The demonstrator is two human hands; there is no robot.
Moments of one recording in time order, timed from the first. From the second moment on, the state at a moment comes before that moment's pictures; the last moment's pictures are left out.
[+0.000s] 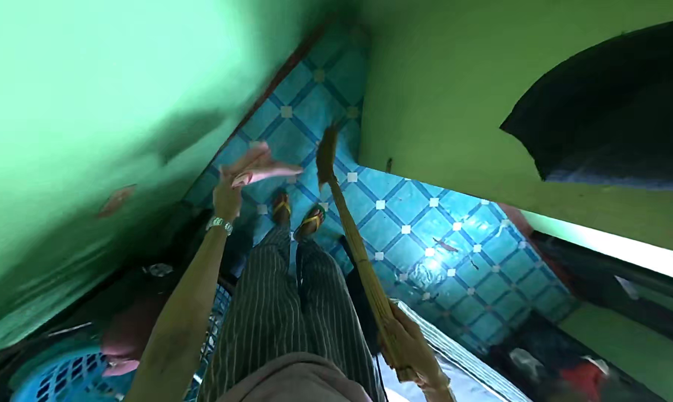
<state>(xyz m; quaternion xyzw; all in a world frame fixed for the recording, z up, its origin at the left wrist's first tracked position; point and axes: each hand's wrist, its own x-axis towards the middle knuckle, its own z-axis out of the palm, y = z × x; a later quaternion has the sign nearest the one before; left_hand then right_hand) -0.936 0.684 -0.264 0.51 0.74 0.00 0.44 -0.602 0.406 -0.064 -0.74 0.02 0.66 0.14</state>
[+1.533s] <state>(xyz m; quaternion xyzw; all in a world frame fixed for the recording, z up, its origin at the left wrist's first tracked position) -0.756 0.865 -0.176 0.62 0.58 0.36 0.39 -0.599 0.449 -0.250 -0.69 0.16 0.70 0.12</state>
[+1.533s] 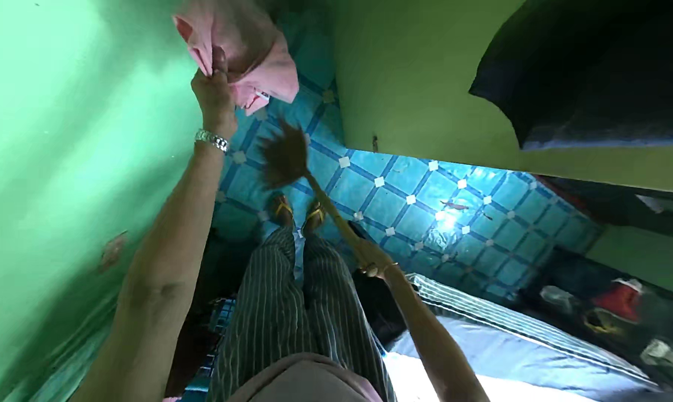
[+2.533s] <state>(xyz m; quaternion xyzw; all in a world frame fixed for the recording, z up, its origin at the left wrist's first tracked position) -0.668 0.635 -0.108 0.31 0.38 0.00 0.87 -0.687 0.402 -0.201 -0.60 -0.04 0.79 0.15</state>
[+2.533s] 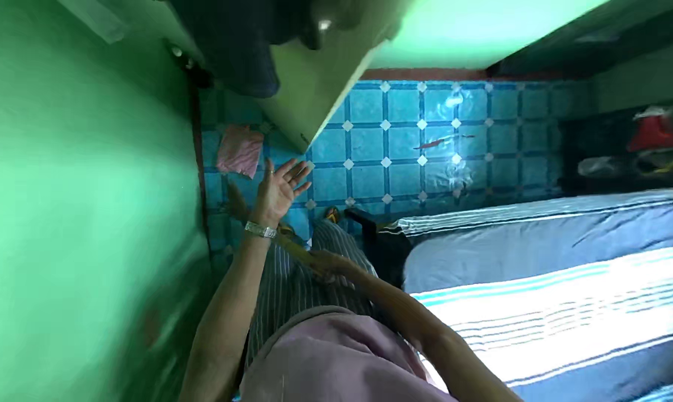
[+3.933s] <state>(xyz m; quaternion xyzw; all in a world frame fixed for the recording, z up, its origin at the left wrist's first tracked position) -0.645 0.697 -0.121 -0.07 0.50 0.18 0.84 -0.362 0.275 -0.087 -0.76 -0.04 0.63 0.15</state>
